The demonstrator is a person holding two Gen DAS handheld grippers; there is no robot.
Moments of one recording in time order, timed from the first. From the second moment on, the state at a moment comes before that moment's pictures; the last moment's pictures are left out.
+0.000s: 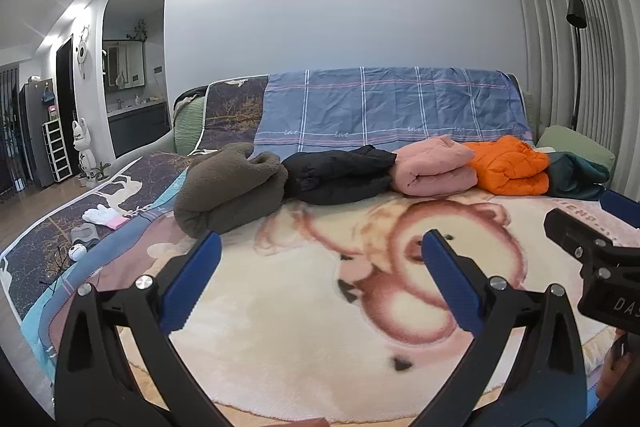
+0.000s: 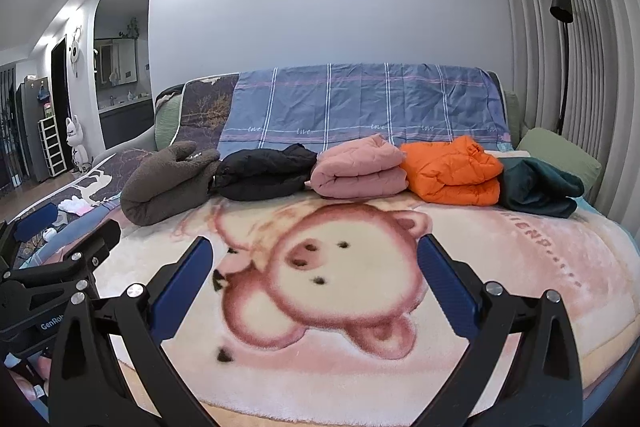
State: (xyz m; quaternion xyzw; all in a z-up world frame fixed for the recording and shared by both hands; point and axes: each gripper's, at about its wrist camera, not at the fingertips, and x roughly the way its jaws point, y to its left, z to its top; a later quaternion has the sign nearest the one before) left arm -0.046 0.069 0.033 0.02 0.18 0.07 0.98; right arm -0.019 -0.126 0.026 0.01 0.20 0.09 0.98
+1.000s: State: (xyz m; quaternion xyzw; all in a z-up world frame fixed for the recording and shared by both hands) left arm -0.036 0.046 0.019 0.03 0.20 0.02 0.98; right arm -0.017 -0.141 0.020 0.02 0.21 0.07 0.98
